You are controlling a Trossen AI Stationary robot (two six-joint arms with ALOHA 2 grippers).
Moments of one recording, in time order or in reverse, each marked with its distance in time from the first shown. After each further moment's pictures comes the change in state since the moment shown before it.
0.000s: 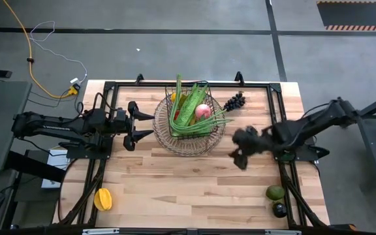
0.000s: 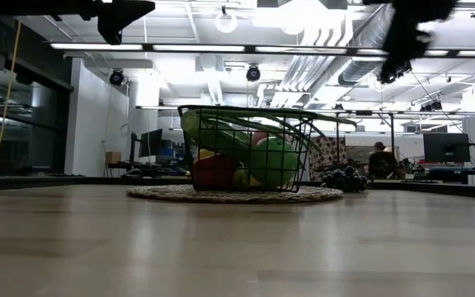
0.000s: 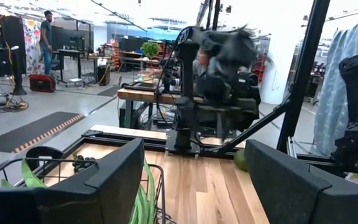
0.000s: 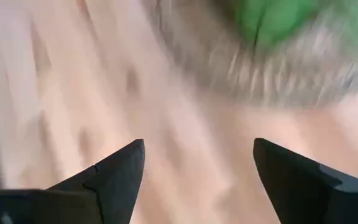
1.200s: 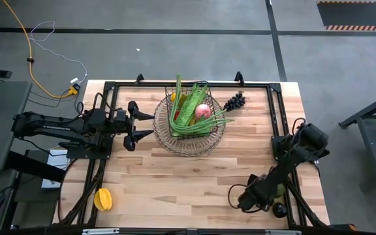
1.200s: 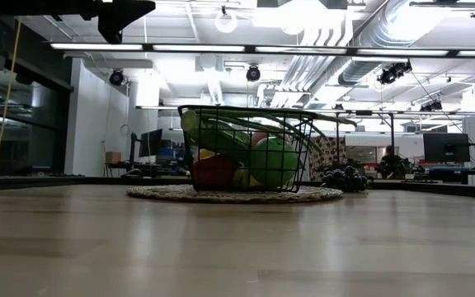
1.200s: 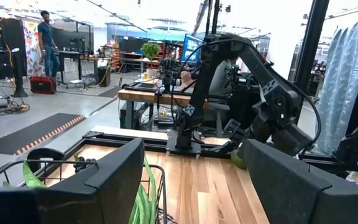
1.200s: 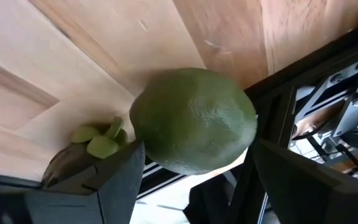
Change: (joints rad) left arm 0.000 0.003 0.000 0.004 0.001 0.012; right arm 0.458 0.659 0.137 -0.512 -0.728 0.508
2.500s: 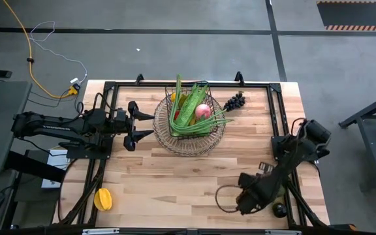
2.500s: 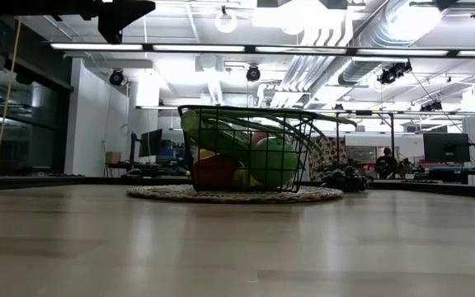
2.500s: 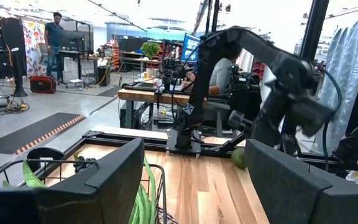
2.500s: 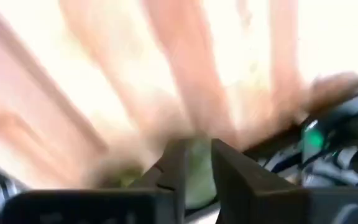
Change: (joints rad) left arm 0.001 0.000 0.000 -0.002 0.000 0.000; right arm -0.018 -0.041 0.227 -0.119 0.343 -0.083
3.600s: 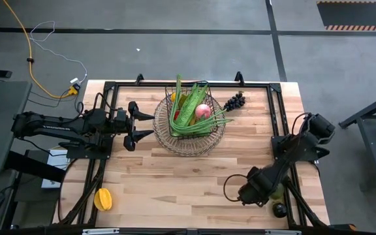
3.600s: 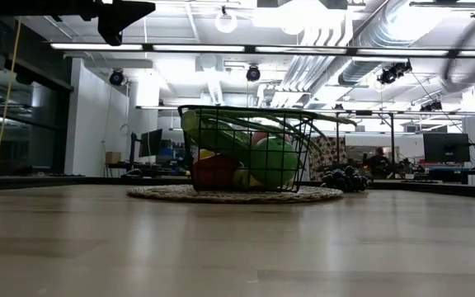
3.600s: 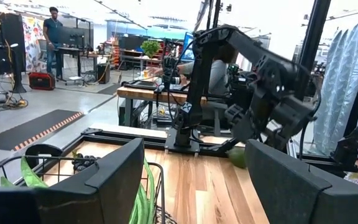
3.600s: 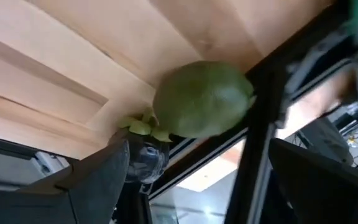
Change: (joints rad) left arm -0.001 0.000 0.000 -0.005 0.001 -0.018; right arm -0.048 -0.106 -0.149 0.043 -0.304 0.298
